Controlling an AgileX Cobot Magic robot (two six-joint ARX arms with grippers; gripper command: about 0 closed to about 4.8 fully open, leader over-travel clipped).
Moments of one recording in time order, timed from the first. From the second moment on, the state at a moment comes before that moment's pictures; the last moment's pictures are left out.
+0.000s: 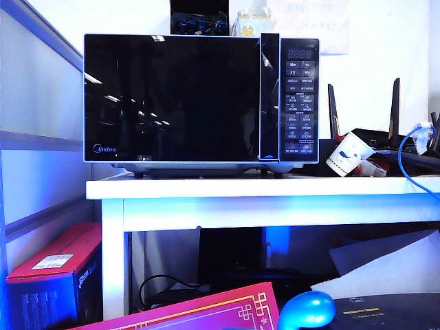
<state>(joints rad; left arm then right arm) -0.13 0.79 1.46 -0.45 -0.02 0.01 0.37 0.33 0.75 -0.06 0.16 0.17</state>
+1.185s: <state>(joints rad) -0.13 1.35 2.34 -1.02 0.46 0.03 0.37 1.06 1.04 0.19 -0.08 0.15</state>
